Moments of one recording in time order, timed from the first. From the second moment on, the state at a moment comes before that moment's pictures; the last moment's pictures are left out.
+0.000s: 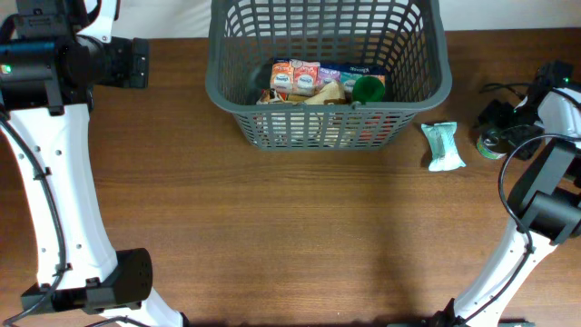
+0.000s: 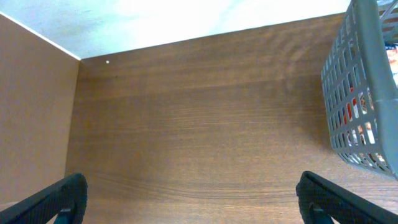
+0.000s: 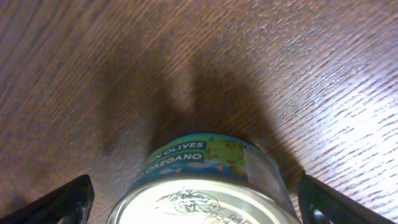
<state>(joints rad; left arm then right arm) 0.07 1.84 2.44 -1.44 -0.15 0.22 -0.47 2.35 1.91 -0.99 -0.10 0.30</state>
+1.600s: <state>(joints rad) 0.07 1.84 2.44 -1.44 -0.14 0.22 -0.02 1.77 2.53 -1.39 -0.10 0.16</state>
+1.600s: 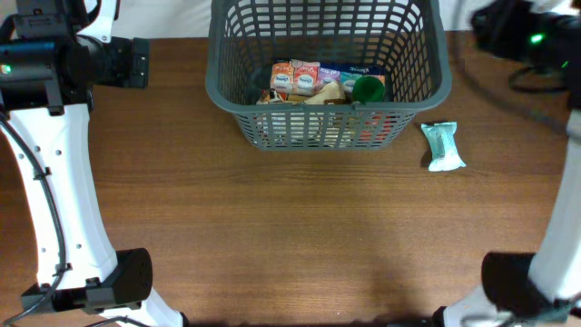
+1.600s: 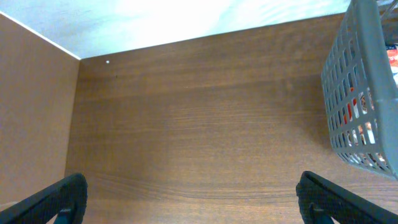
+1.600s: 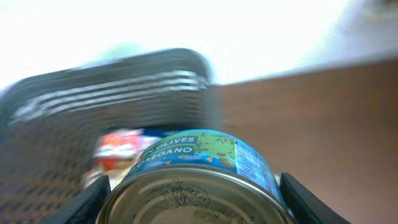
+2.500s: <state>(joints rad) 0.07 1.84 2.44 -1.44 -0.15 0.22 0.30 2.33 2.50 -1.39 -0.10 0.07</state>
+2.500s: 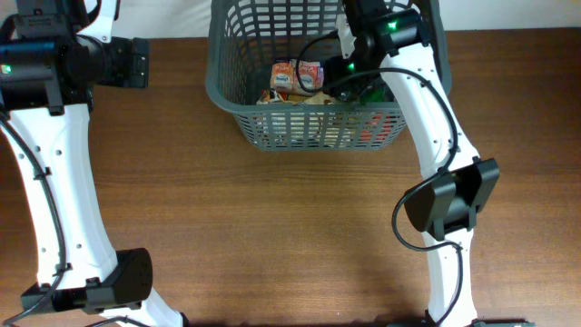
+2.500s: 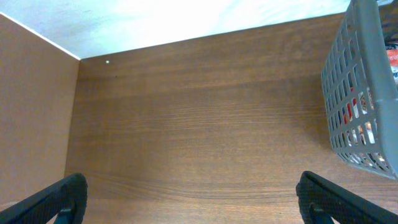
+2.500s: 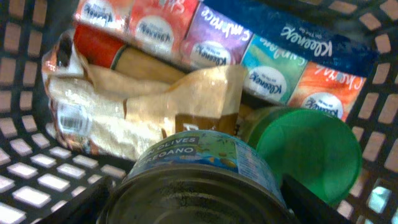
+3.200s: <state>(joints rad) 0.07 1.84 2.44 -1.44 -0.15 0.22 -0.06 1.85 2.79 -1.45 0.24 0.15</state>
